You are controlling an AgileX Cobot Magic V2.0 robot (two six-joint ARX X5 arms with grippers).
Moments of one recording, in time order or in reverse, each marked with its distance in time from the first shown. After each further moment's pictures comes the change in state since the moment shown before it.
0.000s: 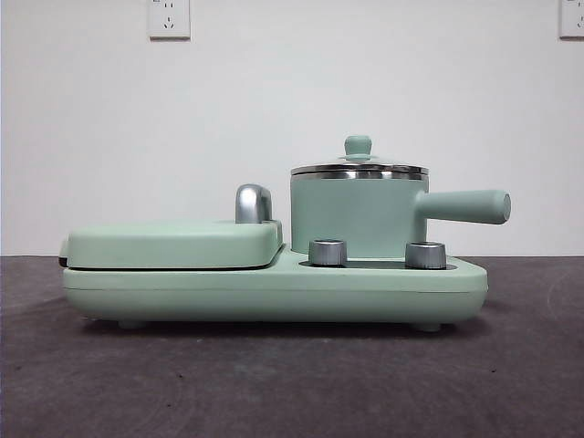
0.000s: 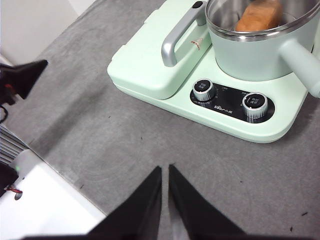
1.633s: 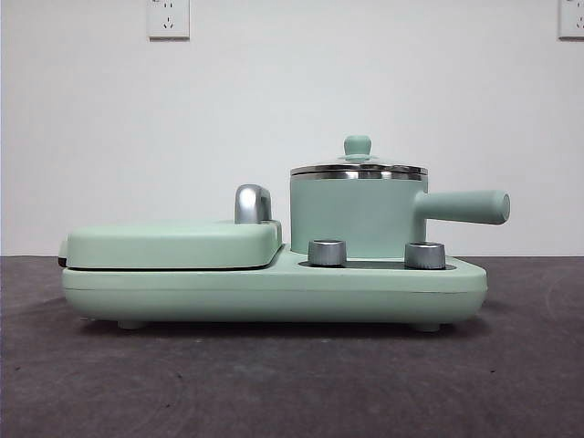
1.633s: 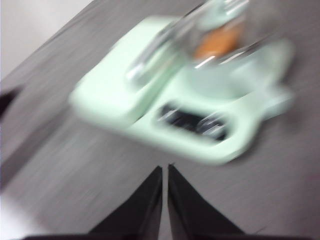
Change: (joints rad) left arm 0.061 0.000 -0.089 0.077 -0.060 -0.016; right arm -0.064 -0.035 -0.021 0.050 0.119 -0.033
